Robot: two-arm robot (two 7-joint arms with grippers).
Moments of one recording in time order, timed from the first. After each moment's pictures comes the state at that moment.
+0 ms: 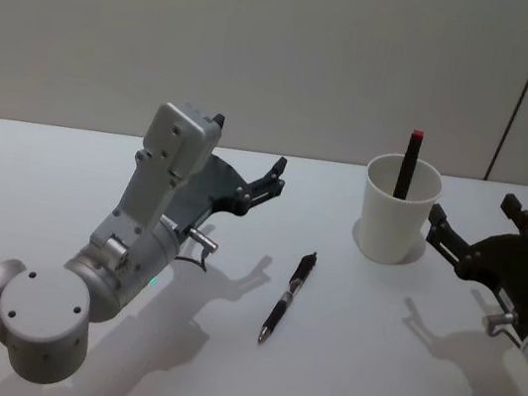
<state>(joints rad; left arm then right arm) -0.24 0.38 0.45 -1.63 -0.20 0.02 -0.01 -0.01 0.34 -0.23 -1.77 0.29 0.03 0.07</state>
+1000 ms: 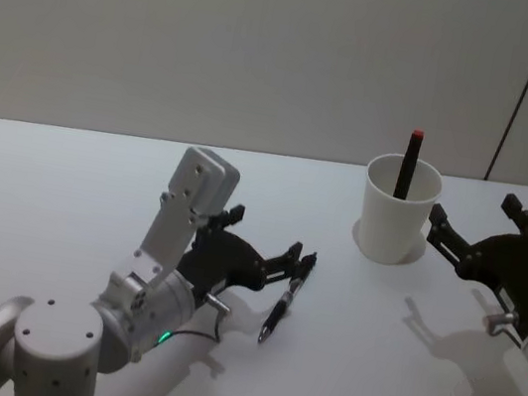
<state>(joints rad) -0.18 0.37 0.48 -1.65 -0.35 0.25 -0.08 -0.01 0.34 -0.23 -1.77 0.29 0.03 0.07</state>
